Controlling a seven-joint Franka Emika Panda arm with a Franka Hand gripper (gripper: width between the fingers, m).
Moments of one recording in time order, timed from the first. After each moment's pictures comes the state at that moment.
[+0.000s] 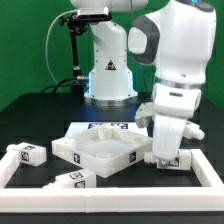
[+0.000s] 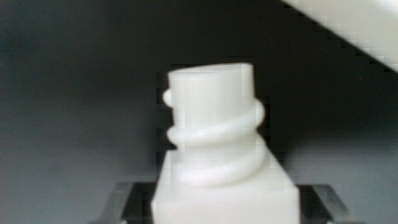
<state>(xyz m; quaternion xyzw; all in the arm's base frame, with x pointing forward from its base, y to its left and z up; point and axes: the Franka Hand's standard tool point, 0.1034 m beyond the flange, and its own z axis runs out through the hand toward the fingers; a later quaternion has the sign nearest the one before) 0.542 0.082 0.033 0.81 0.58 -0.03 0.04</state>
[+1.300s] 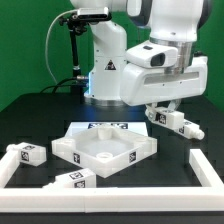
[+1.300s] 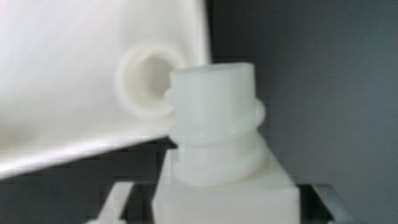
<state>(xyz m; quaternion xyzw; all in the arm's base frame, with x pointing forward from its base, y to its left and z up) 0.468 0.093 0.081 0.97 0.23 -0.06 0.01</state>
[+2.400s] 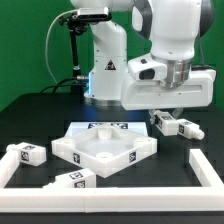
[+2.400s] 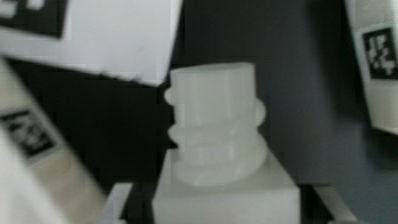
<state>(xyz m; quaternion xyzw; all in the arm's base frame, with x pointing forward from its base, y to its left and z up) 0.412 0.118 0.043 0.99 0.07 -0.09 0.01</state>
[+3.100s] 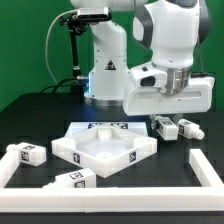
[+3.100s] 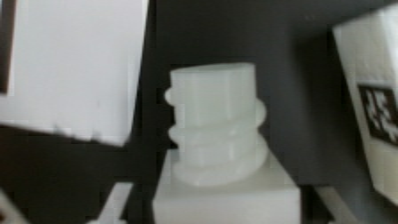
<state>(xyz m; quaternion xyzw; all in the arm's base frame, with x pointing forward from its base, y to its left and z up) 0.384 0.114 0.018 0.99 0.06 -0.09 0.01</state>
